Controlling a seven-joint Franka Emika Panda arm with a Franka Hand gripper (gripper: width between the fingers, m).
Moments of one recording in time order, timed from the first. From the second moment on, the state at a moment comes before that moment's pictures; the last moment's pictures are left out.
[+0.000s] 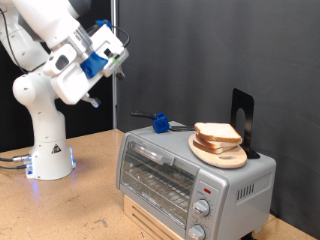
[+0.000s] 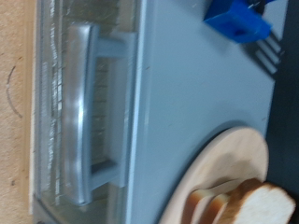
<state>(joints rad) 0.53 -0.60 -0.66 -2.47 0.32 2.12 0.50</state>
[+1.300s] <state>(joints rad) 0.59 -0.36 -0.65 -2.55 0.40 2.41 0.54</state>
